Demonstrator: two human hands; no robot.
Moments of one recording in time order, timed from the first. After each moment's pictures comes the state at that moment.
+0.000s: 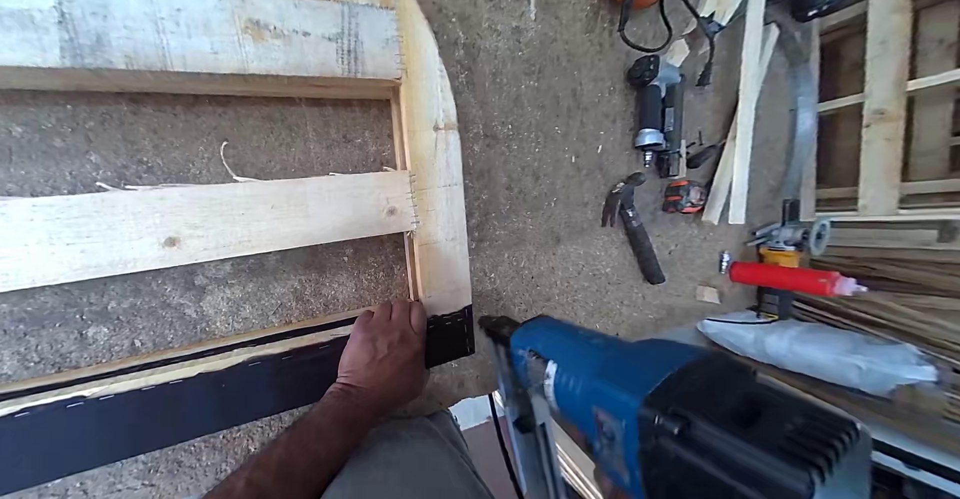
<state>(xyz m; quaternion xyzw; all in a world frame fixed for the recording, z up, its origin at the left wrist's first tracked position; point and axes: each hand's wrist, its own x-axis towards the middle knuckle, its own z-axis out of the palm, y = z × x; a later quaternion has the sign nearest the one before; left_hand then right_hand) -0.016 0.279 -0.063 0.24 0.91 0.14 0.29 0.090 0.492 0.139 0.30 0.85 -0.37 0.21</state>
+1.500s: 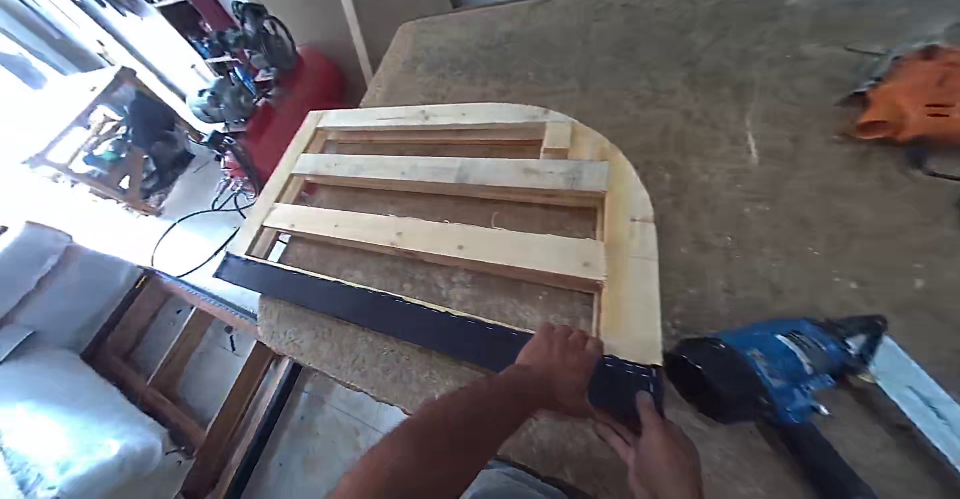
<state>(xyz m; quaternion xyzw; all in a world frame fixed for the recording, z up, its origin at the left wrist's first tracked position) 0.005 0.276 -0.048 0.23 0.94 0.11 0.24 0.081 0.426 -0.067 0.39 0.61 -0.68 0.15</state>
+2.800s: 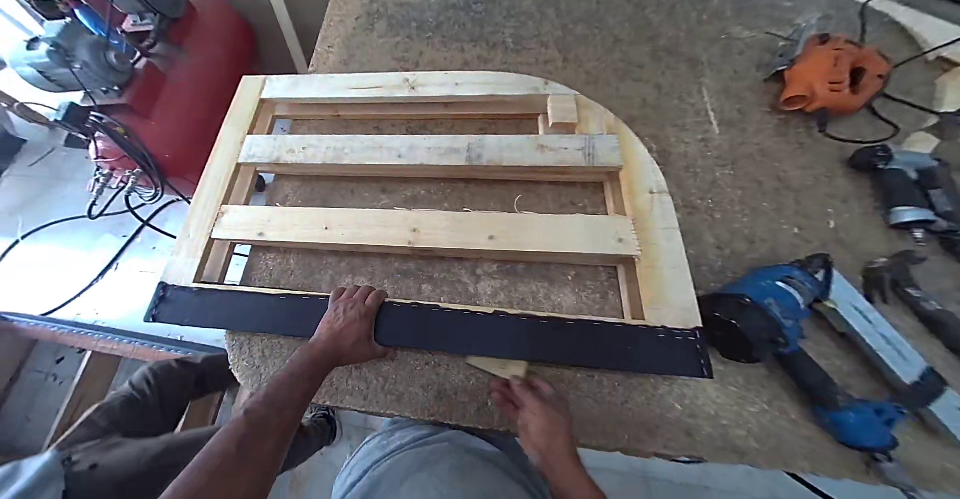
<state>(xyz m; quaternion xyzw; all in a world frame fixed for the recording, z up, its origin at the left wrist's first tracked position) 0.051 -0.139 -0.052 0.11 0.97 0.03 0.21 0.131 0.189 -0.067 0.35 0.55 -0.74 0.17</state>
